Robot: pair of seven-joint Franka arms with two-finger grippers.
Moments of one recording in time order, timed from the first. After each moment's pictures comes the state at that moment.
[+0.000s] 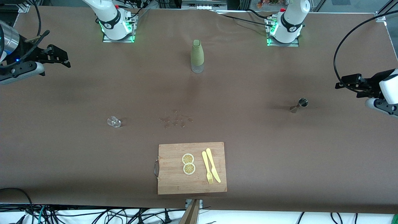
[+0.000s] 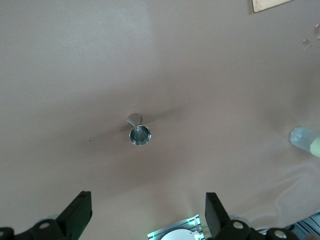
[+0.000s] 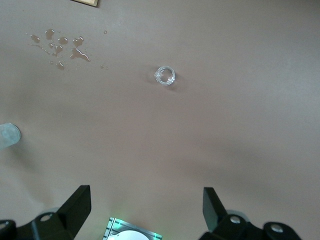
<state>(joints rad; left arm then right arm) 0.13 0.32 -0.01 -1.32 -0.16 1.33 0.39 0.09 0.00 -0.04 -1.62 0.05 1.50 -0.28</state>
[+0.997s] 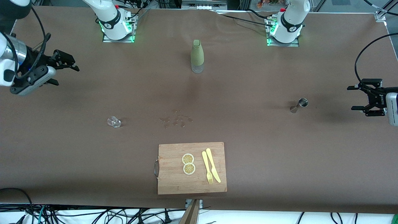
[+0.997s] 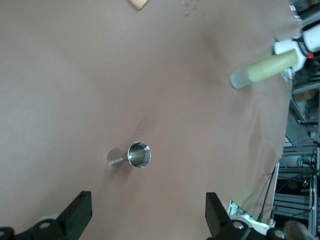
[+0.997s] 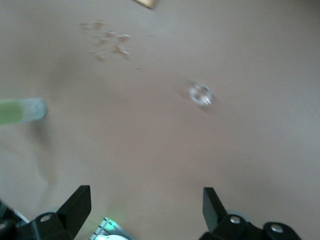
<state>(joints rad) 0.36 0.48 0.05 -1.43 -0.49 1.33 1.40 0.06 0.09 -0.06 -1.62 0.23 1.53 -0.68</state>
